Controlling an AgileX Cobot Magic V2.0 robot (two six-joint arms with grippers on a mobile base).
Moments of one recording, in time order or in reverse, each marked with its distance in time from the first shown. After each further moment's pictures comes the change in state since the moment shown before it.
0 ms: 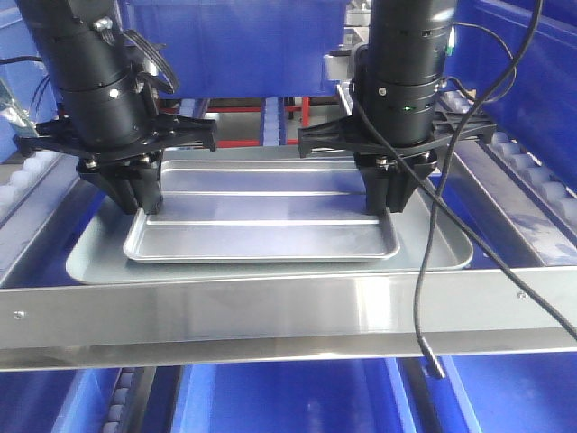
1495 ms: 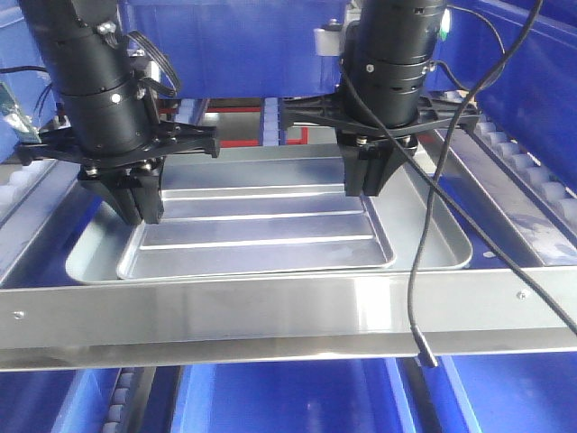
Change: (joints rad) left arm 0.018 0.018 -0.015 -0.027 0.049 0.019; right arm -0.003 -0.025 -0.013 0.056 -0.038 -0.008
